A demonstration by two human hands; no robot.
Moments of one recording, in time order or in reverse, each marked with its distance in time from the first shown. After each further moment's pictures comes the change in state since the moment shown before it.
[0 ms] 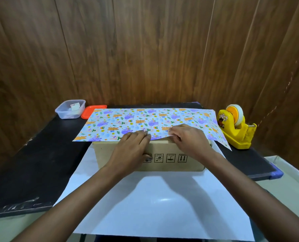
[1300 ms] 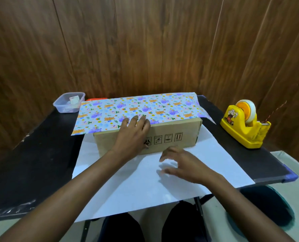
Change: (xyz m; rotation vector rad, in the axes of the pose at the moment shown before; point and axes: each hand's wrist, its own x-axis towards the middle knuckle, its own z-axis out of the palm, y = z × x) left_hand 0.028 -0.032 0.039 0.224 -0.157 -0.075; right_hand -0.032 -0.020 0.033 0.425 -0.351 -0.086
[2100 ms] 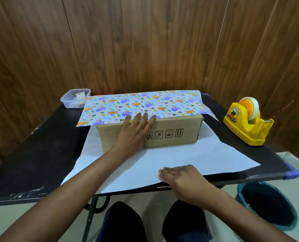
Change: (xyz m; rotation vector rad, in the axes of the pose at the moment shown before) left_hand -0.014 0.000 0.012 0.163 0.037 0.033; right_hand -0.039 -0.019 0.030 -0.375 0.012 -0.308
